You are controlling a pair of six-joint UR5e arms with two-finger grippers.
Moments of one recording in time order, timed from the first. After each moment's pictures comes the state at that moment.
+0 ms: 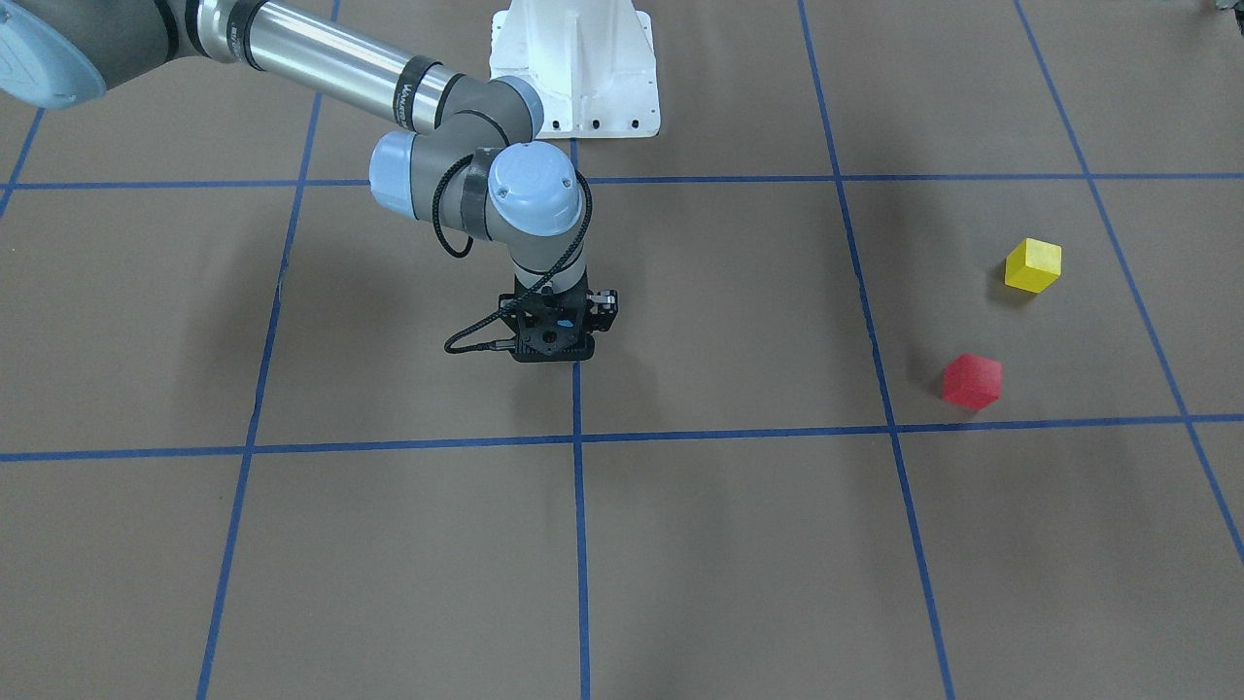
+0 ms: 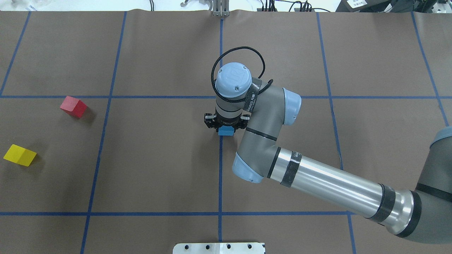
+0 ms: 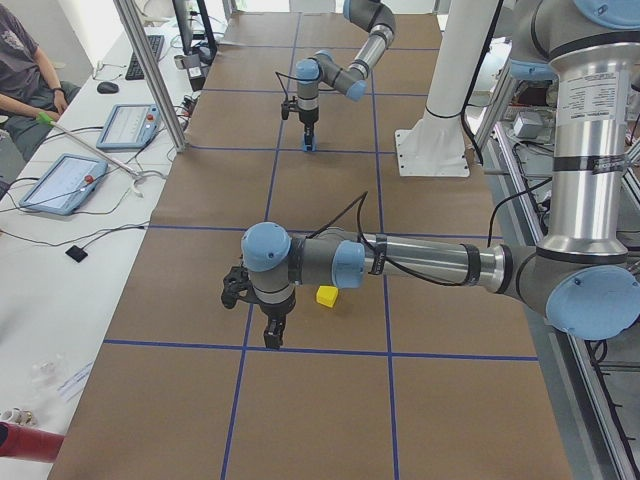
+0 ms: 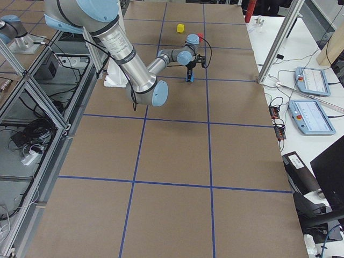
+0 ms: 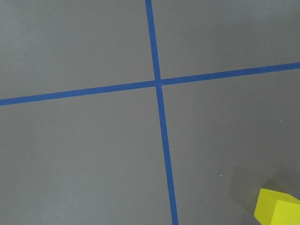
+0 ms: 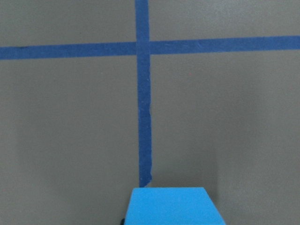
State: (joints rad) left arm -1.55 -1.53 -1.70 -1.53 -2.35 0.08; right arm 0.53 -0.70 1.30 -1.42 1.94 1.21
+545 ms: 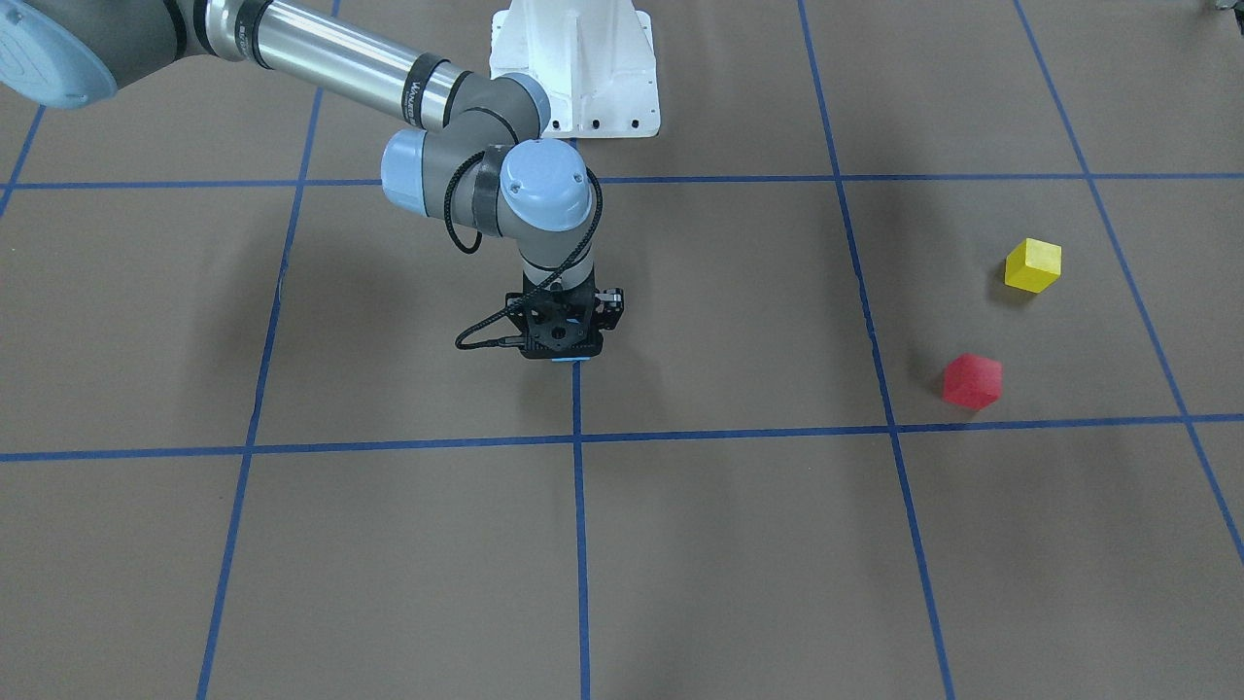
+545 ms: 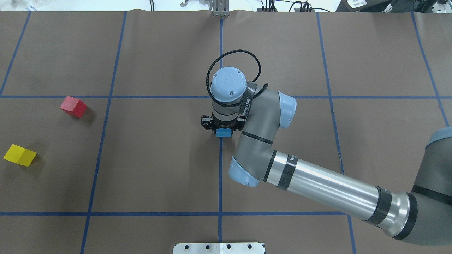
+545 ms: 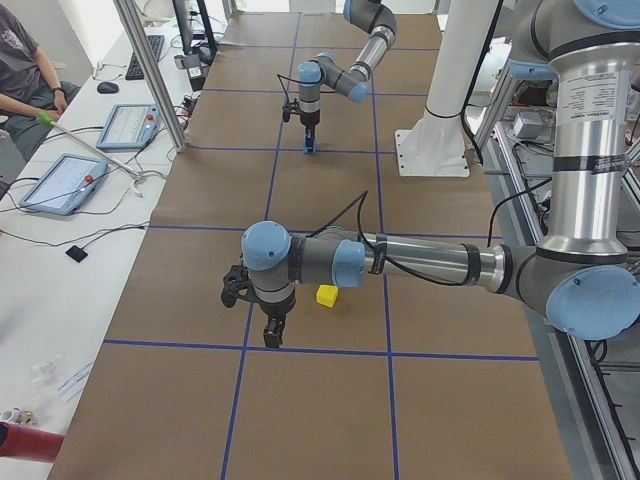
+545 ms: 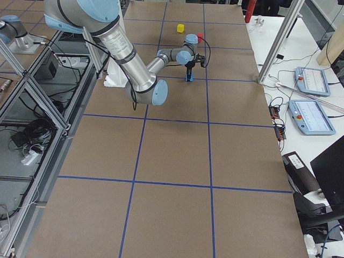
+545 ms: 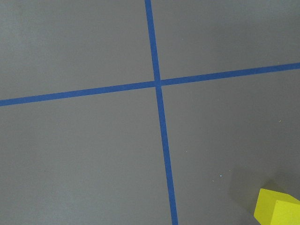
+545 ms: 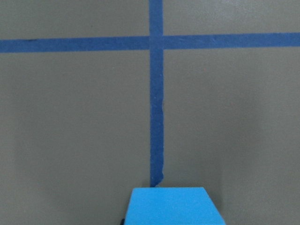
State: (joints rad) left arm -1.55 -1.53 -1.70 -1.53 -2.35 0.08; right arm 0.51 -0.69 1.29 -1.42 1.92 1.21
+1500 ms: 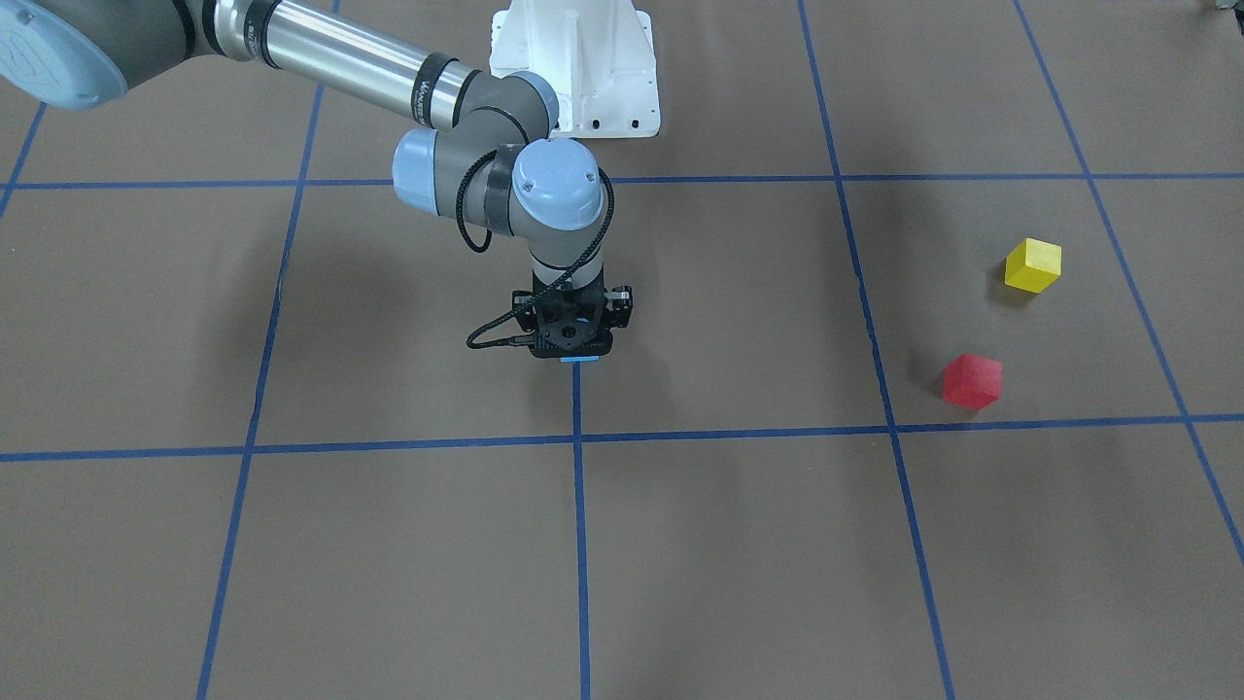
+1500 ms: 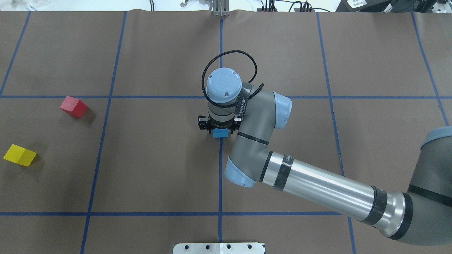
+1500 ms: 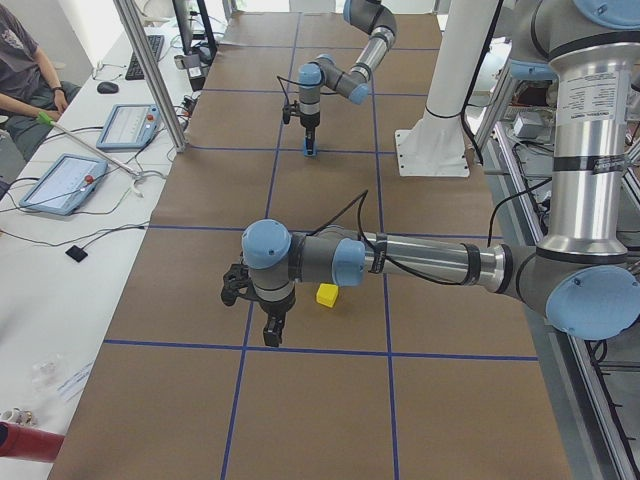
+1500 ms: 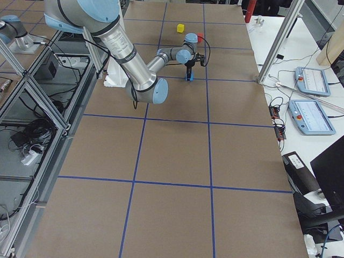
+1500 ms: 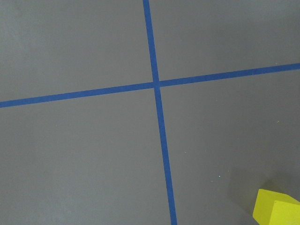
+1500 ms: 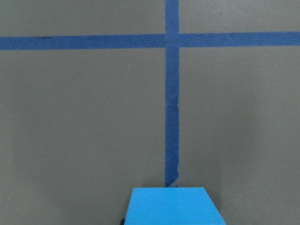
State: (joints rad) left arm -1.55 -1.53 -1.71 -1.53 -2.35 0.08; right arm 0.51 -0.68 1.28 -1.42 1.91 1.21
